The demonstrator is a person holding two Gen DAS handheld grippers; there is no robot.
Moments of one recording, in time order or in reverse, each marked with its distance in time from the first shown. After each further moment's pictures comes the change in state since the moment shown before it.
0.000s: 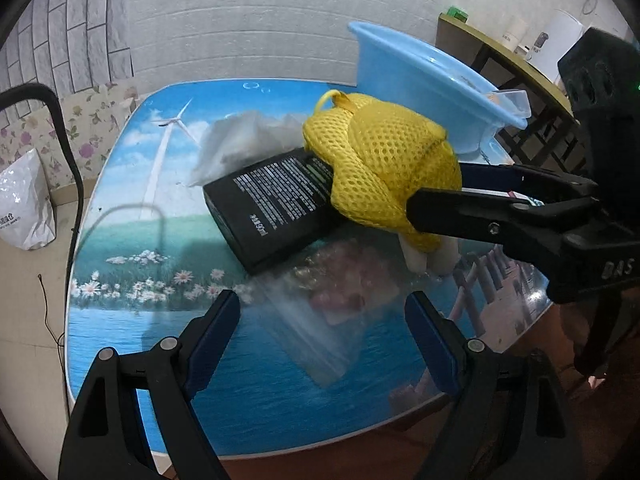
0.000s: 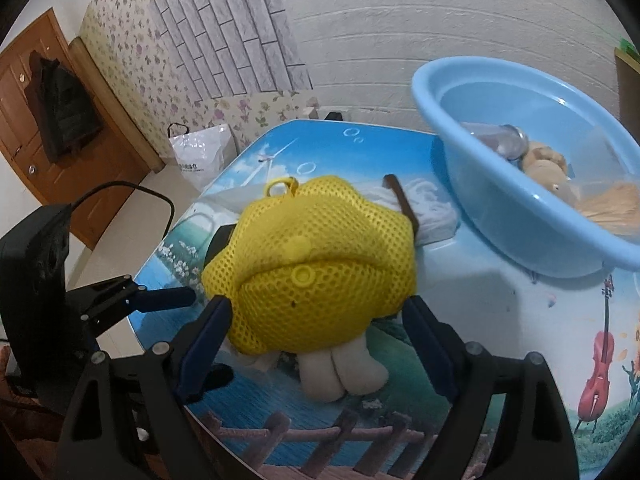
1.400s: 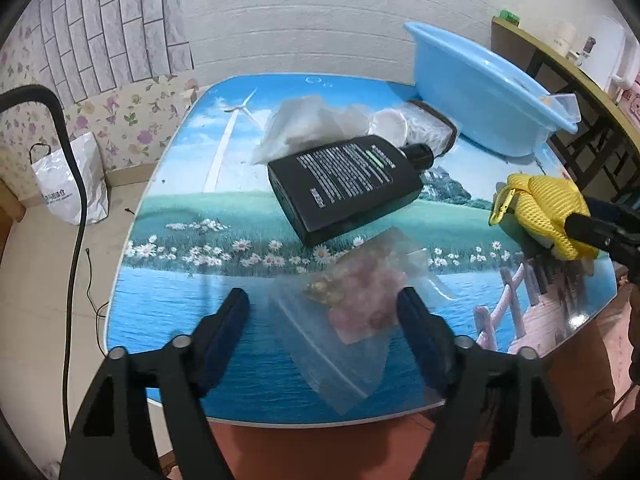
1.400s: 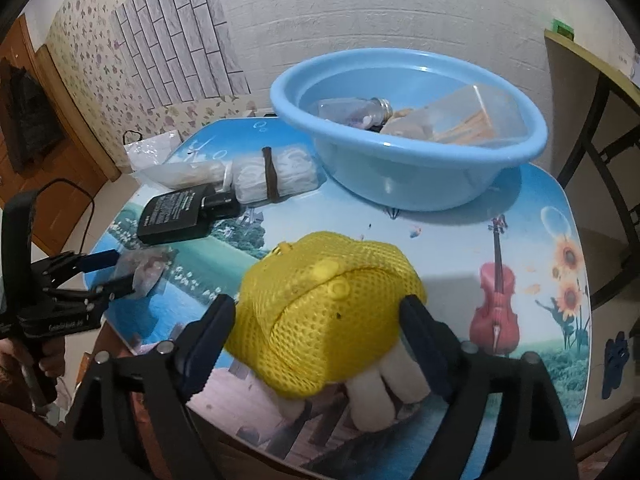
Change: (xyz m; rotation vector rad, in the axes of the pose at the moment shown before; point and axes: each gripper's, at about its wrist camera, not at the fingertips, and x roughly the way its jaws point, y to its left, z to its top) left arm -0.010 0.003 -0.014 -0.082 0.007 0.210; right arm -0.056 -0.062 -0.046 0.060 -0.017 -0.192
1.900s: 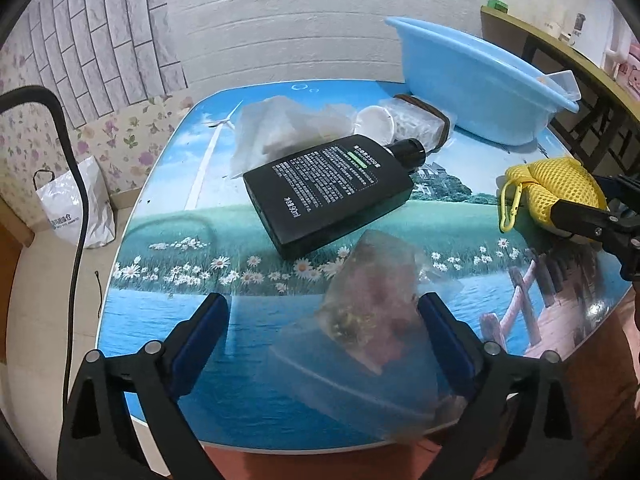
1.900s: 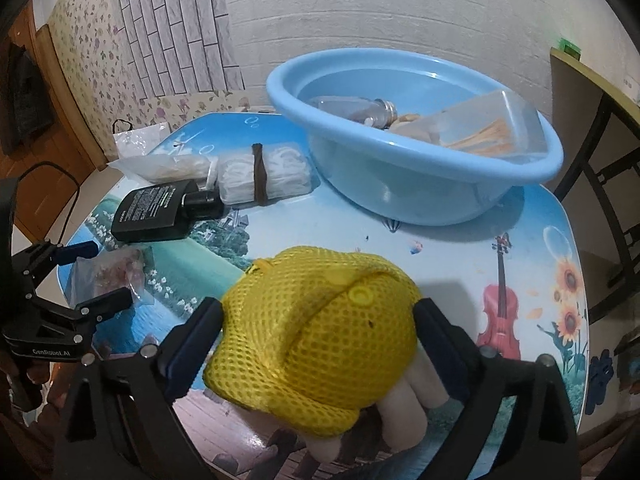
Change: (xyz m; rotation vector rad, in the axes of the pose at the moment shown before) left arm 0.013 -0.016 0.001 0.070 -0.042 0.048; right arm 0.016 0.004 0.000 -0.054 -0.022 -0.052
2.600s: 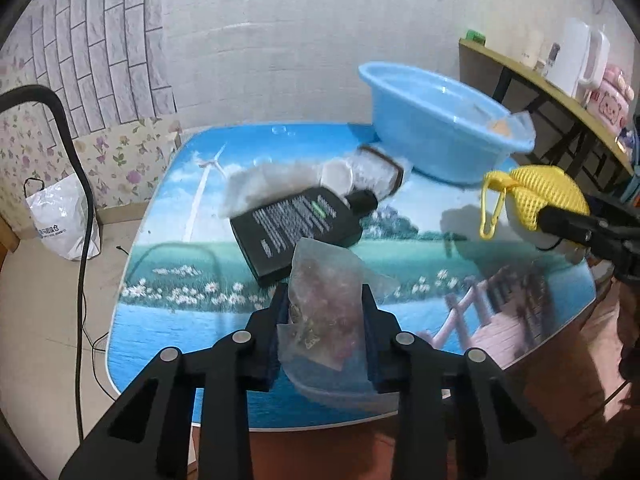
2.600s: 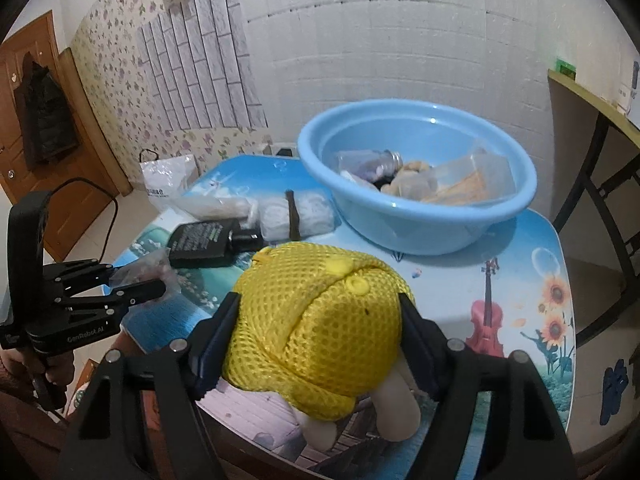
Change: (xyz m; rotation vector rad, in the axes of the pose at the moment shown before) left arm -0.049 -0.007 0.011 -0.023 -0.094 -0.085; right arm -0.064 0.002 0.007 0.012 -0.121 0.089
